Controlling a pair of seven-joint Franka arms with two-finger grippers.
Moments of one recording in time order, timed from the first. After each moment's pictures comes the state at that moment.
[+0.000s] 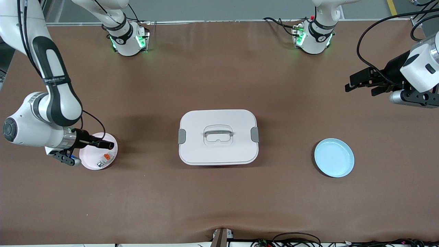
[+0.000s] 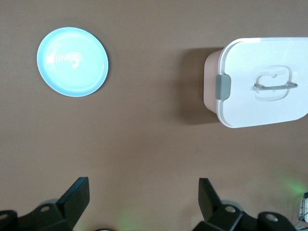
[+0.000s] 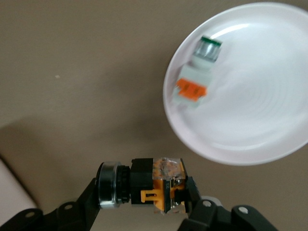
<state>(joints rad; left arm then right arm) 0.18 0.09 -0.30 -1.45 -0.22 1.45 -0.08 -0.10 0.44 0.08 -1.77 0.29 2.04 0.25</state>
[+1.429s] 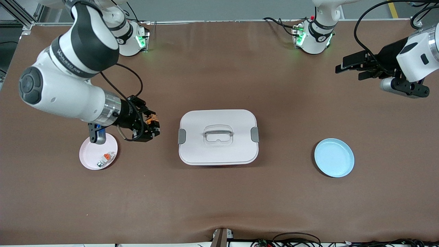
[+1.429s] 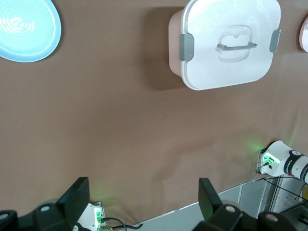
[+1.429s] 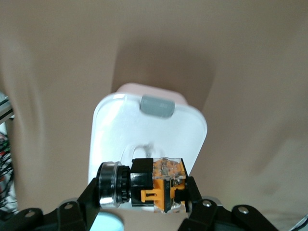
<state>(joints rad) 0.20 0.07 -0.30 -1.45 -0.39 1.31 -0.07 0.28 0.39 0.08 -1.29 0.39 1.74 1.64</state>
